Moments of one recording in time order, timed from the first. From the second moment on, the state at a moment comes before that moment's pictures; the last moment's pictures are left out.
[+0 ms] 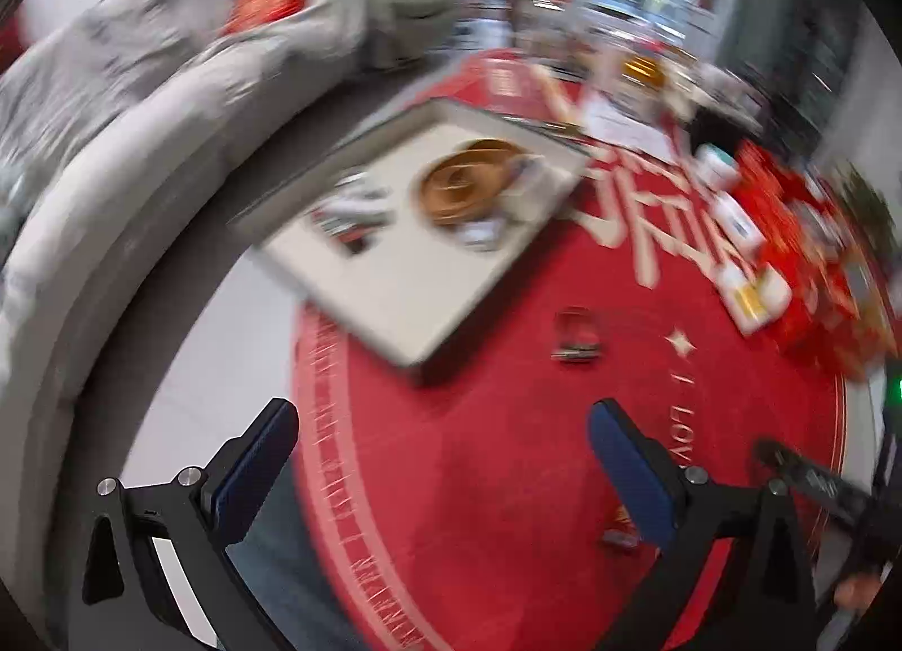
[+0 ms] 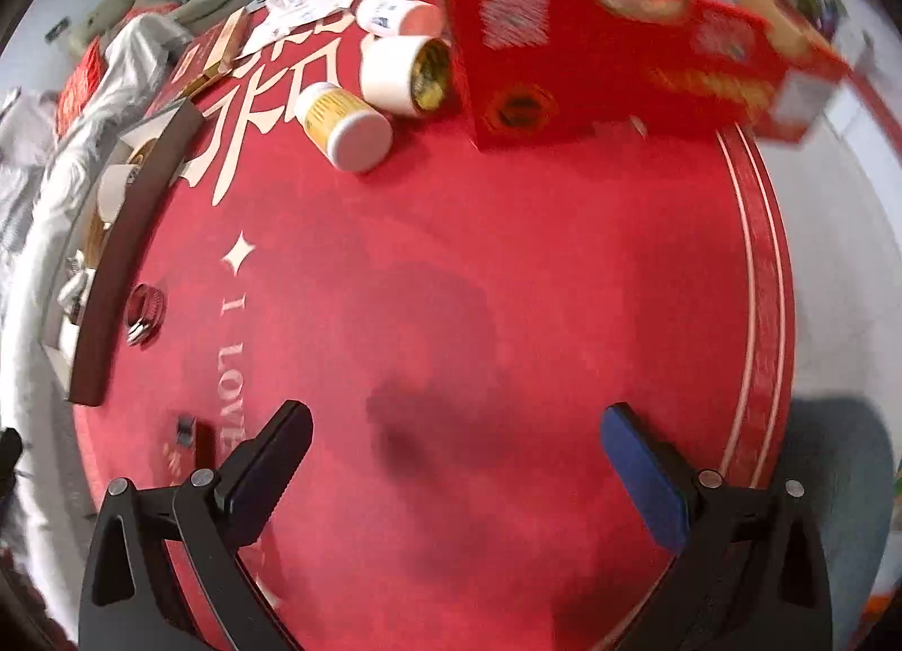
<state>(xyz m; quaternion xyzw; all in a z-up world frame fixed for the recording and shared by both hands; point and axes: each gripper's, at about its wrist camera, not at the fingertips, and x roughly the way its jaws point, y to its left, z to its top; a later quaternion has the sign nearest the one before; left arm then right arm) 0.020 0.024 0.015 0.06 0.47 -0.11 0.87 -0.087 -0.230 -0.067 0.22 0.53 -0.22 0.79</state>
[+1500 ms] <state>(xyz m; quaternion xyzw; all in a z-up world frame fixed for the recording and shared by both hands) 0.051 -0.038 -0.073 0.08 0.46 -0.17 0.87 -0.044 -0.228 -0.086 0.12 0.43 -0.26 0.85</state>
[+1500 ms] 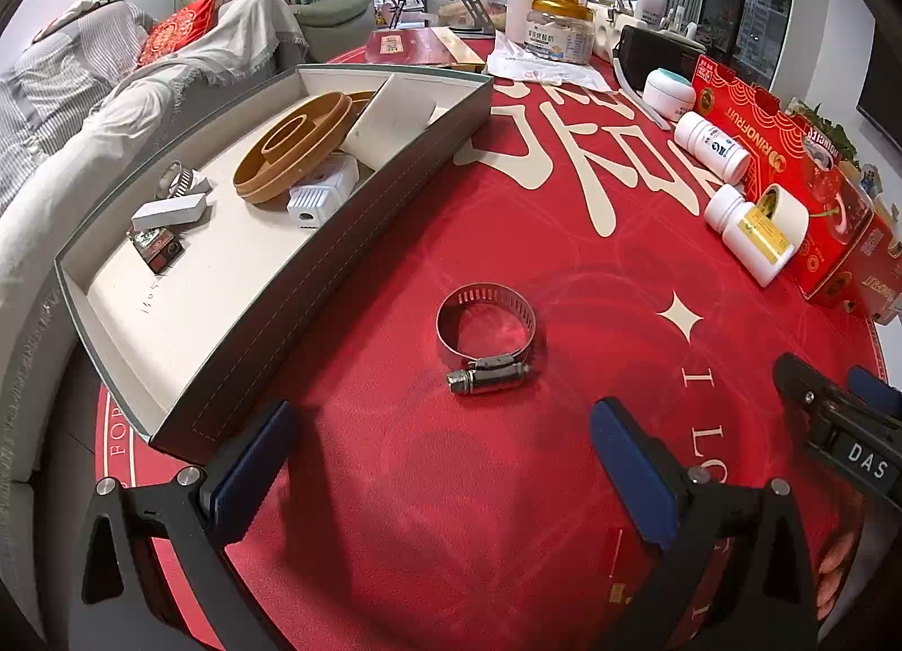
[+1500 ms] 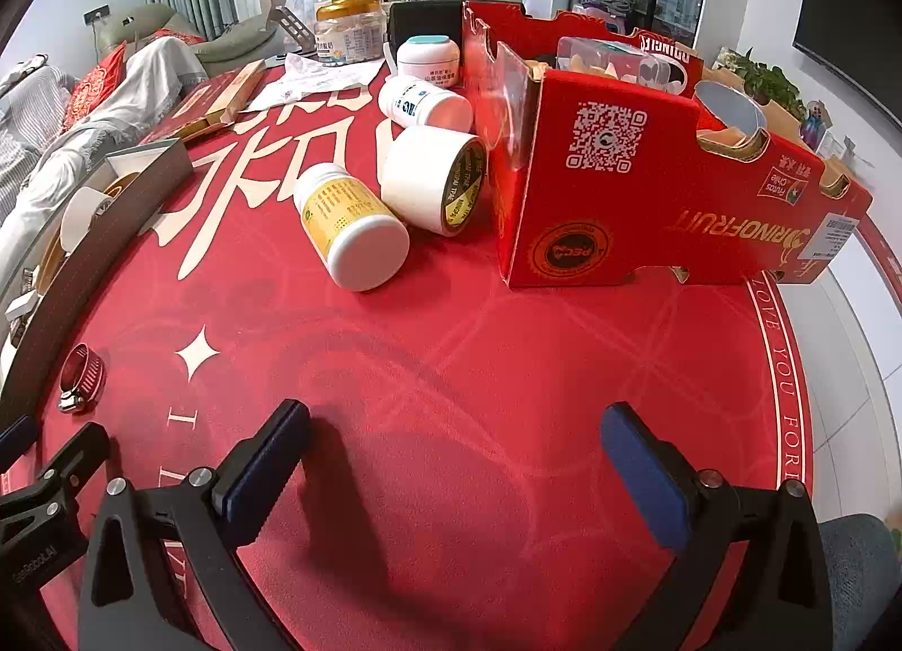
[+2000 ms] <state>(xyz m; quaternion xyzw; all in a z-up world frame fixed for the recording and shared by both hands) 0.051 -0.038 -0.074 0.08 0.46 -0.17 0.87 -0.052 -0.232 -0.043 0.13 0.49 -0.23 0.83</state>
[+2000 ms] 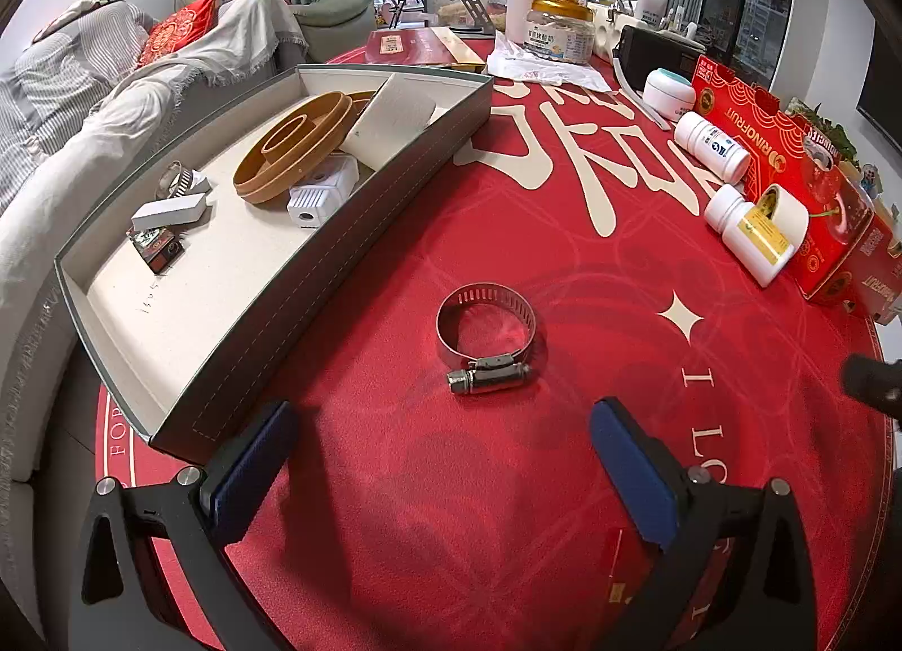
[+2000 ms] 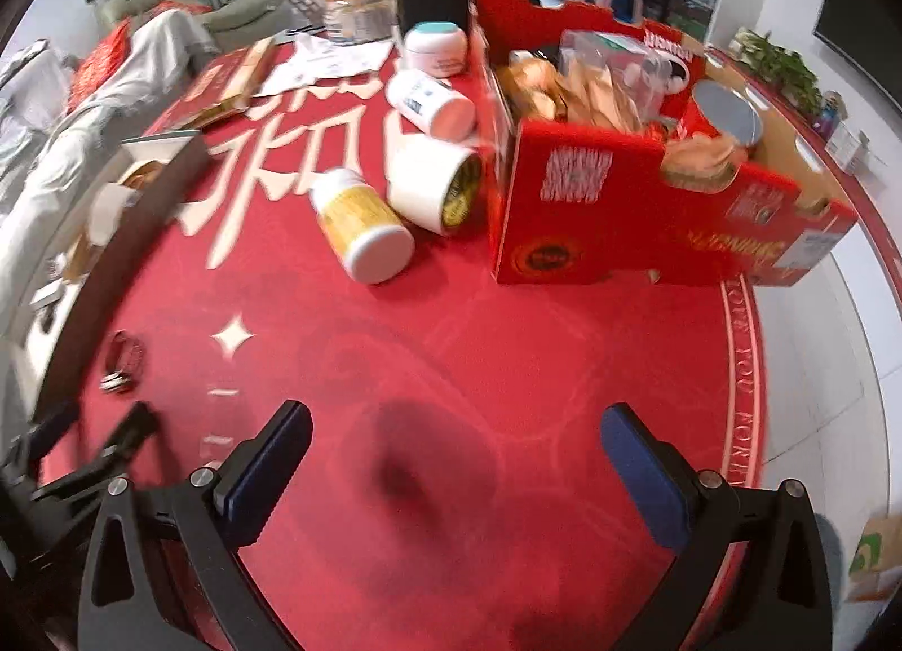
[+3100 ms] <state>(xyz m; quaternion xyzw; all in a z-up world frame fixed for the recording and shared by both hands) 0.043 0.066 -0.010 0.01 0.57 -0.14 0.81 -0.020 -0.063 -0.080 -0.18 0.55 0.17 0.80</state>
